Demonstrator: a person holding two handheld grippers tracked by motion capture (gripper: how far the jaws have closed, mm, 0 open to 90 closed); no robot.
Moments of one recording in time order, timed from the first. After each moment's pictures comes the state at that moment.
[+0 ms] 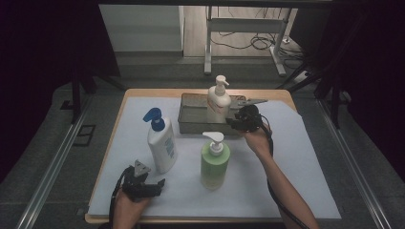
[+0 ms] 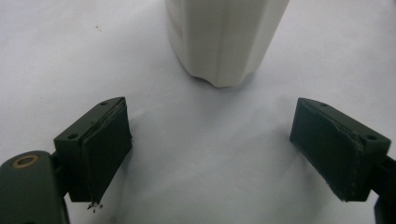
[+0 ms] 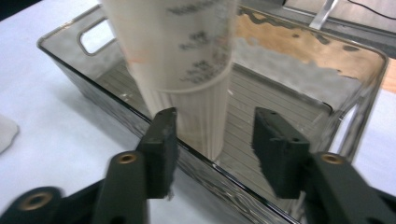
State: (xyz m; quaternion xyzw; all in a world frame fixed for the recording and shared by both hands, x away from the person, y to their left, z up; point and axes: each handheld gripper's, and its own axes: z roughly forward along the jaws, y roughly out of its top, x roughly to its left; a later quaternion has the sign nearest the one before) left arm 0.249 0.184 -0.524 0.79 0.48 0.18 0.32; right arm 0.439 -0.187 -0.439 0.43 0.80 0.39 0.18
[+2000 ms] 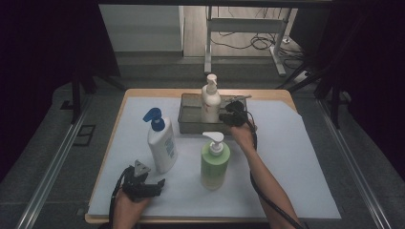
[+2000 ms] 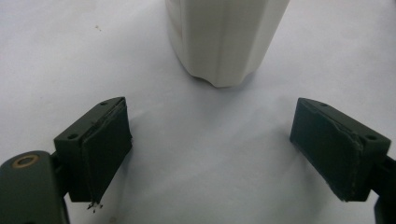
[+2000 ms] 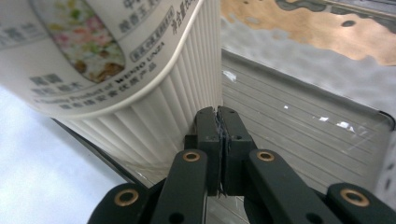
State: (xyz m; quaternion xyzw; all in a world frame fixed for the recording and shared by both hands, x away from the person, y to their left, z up) left arm 0.249 0.184 -0.524 0.79 0.48 0.18 0.32; right arm 0.477 -0.148 -0.466 0.46 0.79 0.38 0.15
